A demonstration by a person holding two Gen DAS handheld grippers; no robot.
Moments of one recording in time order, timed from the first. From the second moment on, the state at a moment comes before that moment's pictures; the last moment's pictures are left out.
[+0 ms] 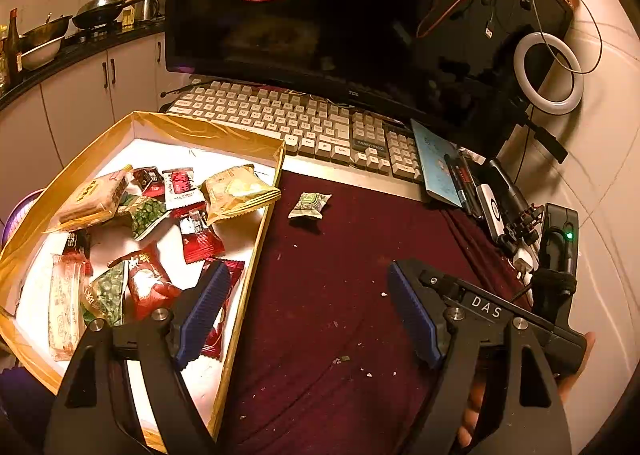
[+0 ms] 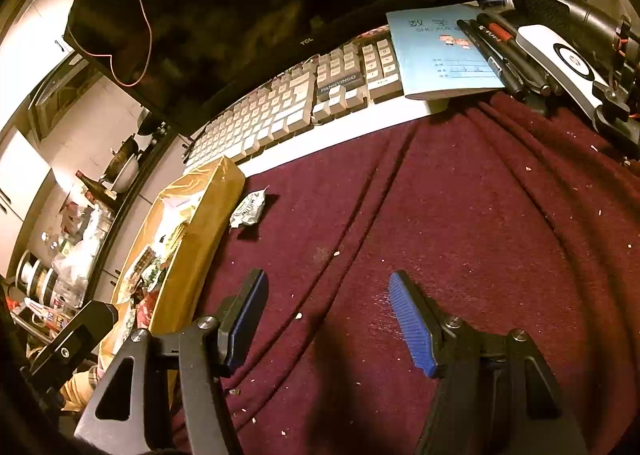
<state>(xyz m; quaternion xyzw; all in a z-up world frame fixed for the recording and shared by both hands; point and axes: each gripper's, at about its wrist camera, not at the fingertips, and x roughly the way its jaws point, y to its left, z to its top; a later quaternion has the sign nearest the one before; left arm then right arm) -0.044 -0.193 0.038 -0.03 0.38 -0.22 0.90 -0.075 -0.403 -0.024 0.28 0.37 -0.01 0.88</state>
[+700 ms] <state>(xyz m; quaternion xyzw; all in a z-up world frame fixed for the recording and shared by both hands) -0.028 -0.170 0.033 -0.06 0.39 -0.21 0.90 -0.046 -0.390 -0.011 0.25 0.40 0.01 0.88</state>
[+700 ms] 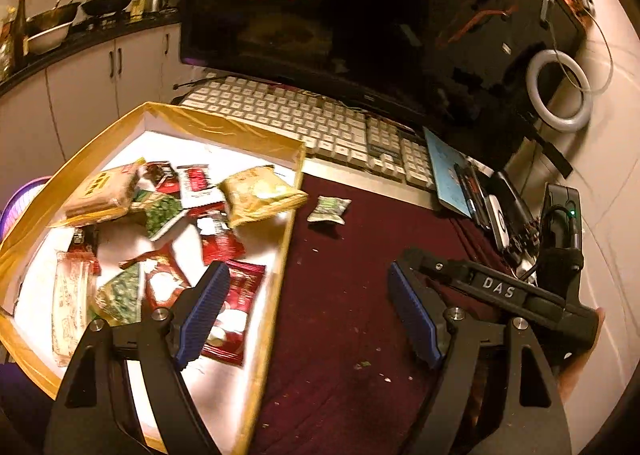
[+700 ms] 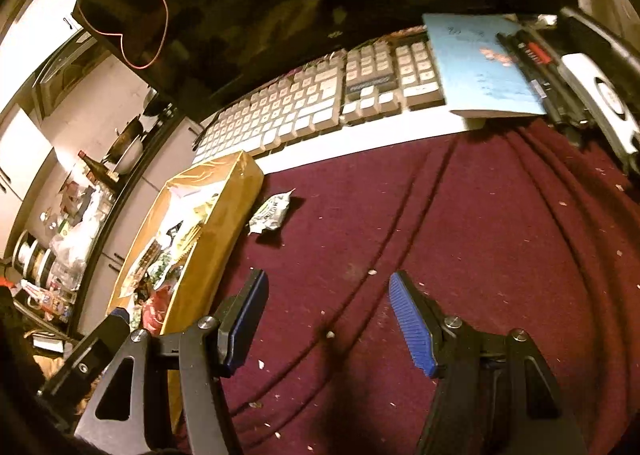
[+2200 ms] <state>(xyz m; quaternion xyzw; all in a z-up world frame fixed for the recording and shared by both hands) -0.033 -0.221 0.008 -0.09 0.48 -0.38 0.79 -0.105 -0.334 -0.006 0.13 0.41 0.07 0.90</state>
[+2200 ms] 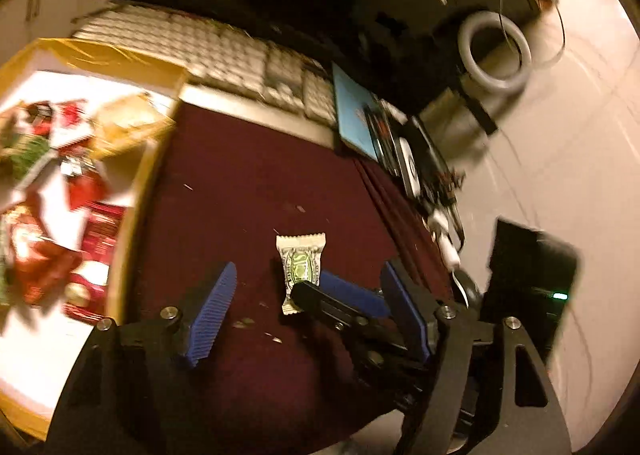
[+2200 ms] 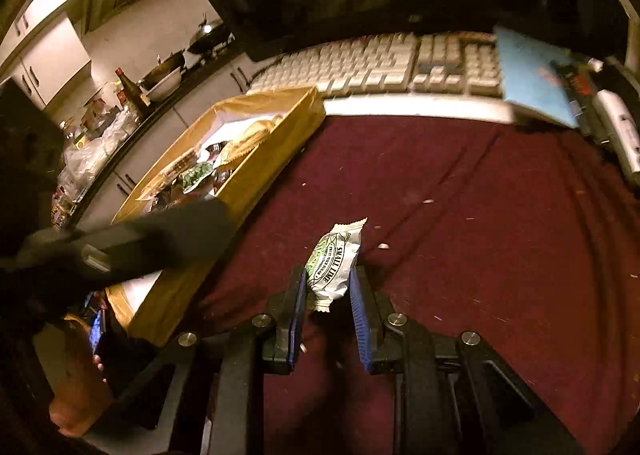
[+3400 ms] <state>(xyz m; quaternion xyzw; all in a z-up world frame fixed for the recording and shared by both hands) -0.005 -0.107 0.026 -0.19 0.44 -0.31 0.82 -0.080 -0.216 0.035 0.01 0.35 0.17 0.92</state>
